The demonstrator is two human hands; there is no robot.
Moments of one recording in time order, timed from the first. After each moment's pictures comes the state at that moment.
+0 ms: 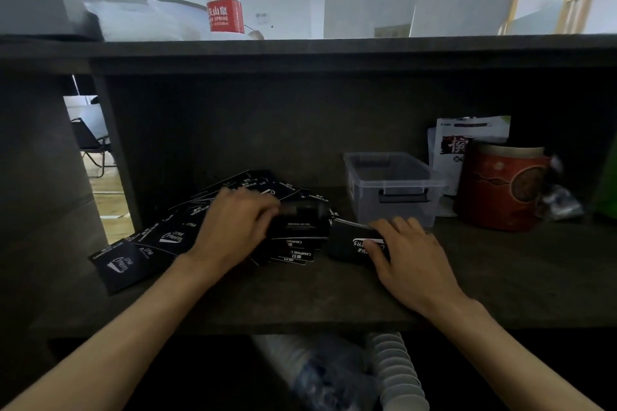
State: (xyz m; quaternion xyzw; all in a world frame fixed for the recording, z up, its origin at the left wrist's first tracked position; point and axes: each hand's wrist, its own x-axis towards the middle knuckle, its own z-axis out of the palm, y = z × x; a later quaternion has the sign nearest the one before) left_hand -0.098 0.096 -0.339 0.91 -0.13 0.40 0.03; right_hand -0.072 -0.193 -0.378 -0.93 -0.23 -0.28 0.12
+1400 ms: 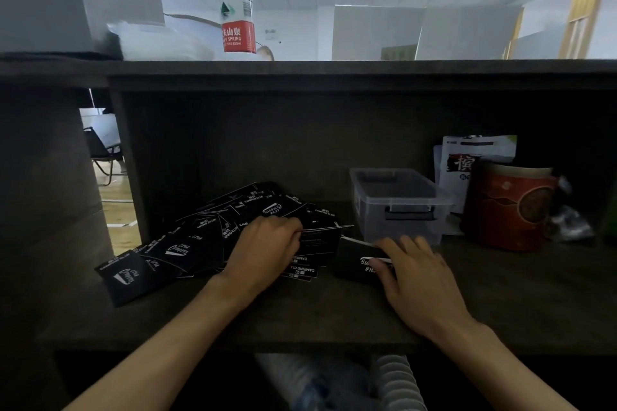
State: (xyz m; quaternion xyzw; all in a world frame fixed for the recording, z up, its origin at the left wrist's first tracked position) left_hand -0.087 0.067 -0.355 0.91 -0.14 0.38 0.03; right_hand -0.071 -0.193 -0.381 -0.92 -0.22 -0.29 0.10
